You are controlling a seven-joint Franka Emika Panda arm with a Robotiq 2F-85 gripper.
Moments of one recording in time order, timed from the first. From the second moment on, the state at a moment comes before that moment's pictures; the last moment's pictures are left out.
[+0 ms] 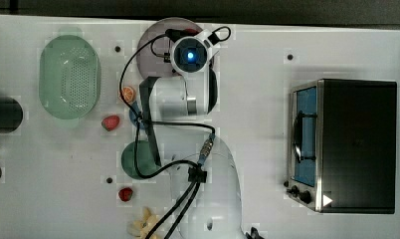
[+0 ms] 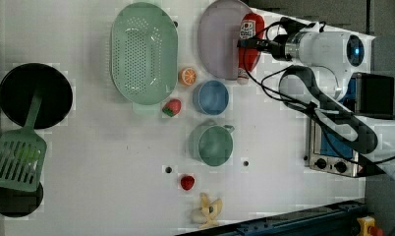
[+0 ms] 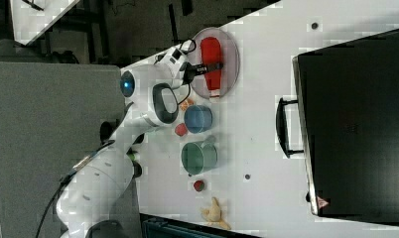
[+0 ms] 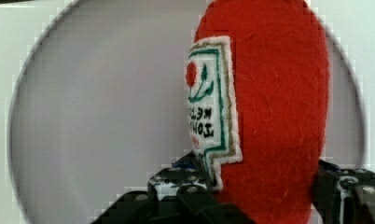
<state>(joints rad) -0.03 0.75 0.10 -1.71 -0.09 1.08 -0.59</state>
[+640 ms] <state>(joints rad) -0.05 0.29 0.09 -1.88 -0.09 0.77 -0.58</state>
